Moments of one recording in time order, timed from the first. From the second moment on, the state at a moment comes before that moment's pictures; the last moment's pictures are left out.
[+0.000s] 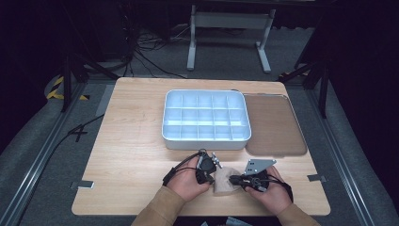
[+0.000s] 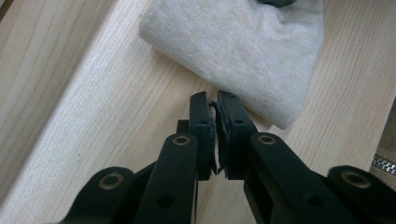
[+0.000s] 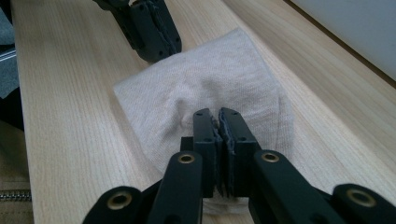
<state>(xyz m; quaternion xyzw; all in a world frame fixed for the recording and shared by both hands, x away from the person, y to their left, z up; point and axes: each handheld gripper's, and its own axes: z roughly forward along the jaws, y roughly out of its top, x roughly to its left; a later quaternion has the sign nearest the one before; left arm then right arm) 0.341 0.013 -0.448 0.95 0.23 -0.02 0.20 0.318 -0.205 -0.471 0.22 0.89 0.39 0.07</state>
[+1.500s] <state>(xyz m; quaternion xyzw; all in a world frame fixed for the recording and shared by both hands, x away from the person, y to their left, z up) 0.330 -0.017 -0.433 0.95 0.14 0.03 0.26 0.313 -0.204 -0.473 0.22 0.89 0.39 0.09</state>
